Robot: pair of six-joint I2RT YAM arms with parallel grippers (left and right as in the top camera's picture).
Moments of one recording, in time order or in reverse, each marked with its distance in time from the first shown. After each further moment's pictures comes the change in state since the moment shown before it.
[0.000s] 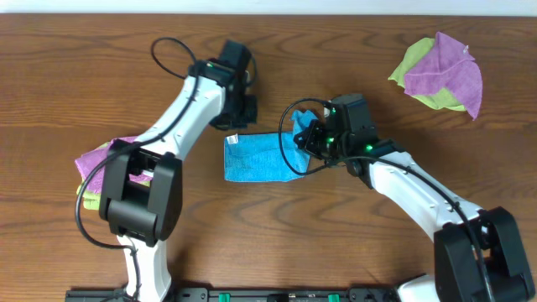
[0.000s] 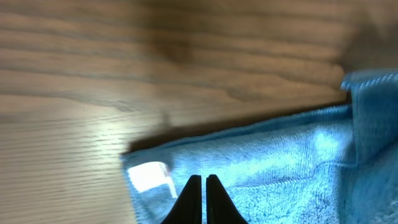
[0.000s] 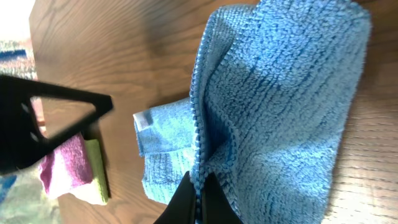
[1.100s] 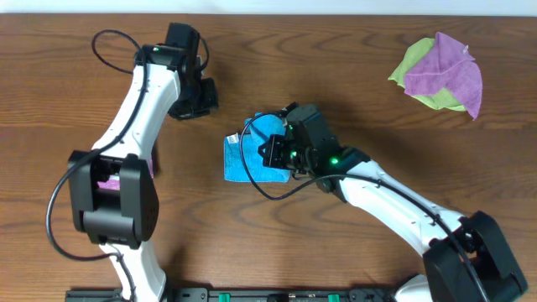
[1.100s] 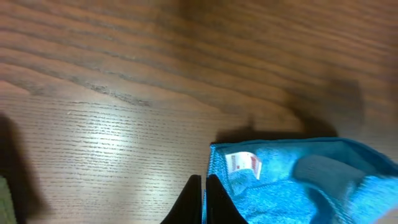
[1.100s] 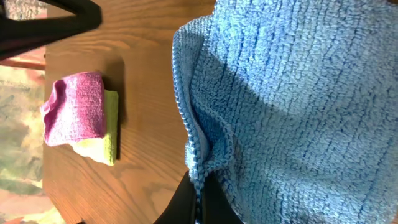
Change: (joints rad) left arm 0.181 -0.071 0.038 -0.106 -0.014 0.004; right arm 0.239 0.000 0.051 0.017 0.084 -0.040
